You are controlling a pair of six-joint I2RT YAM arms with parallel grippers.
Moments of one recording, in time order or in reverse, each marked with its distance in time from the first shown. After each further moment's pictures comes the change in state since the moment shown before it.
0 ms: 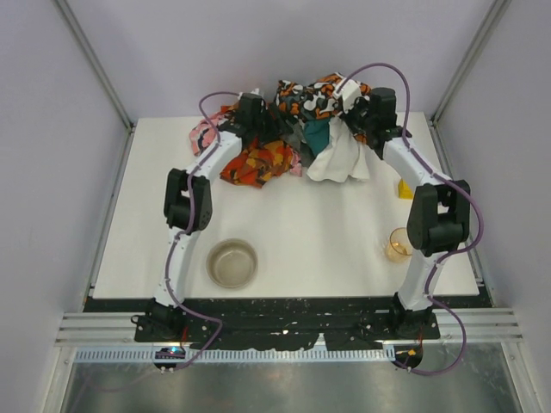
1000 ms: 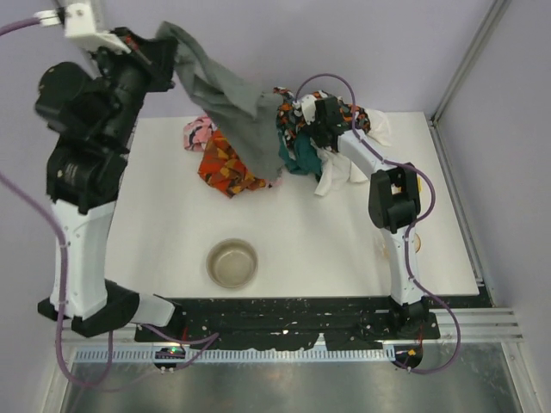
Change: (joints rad) left arm -0.004 -0.936 0.068 -0.208 -0.300 0.432; right arm 0.177 0.411 0.443 -0.399 0.356 0.161
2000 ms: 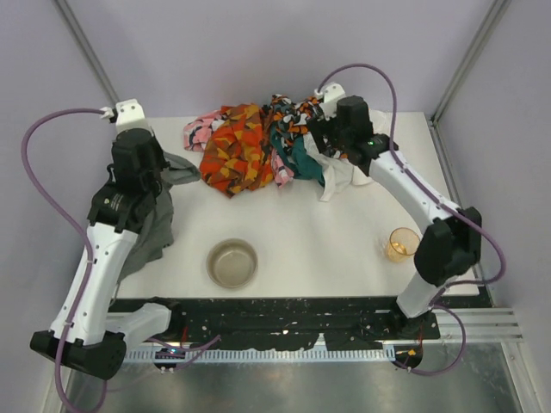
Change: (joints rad) left arm 0.127 -0.397 -0.892 -0.039 -0.534 0.142; right arm 0.067 -0.563 -0.443 0.067 0.106 0.138
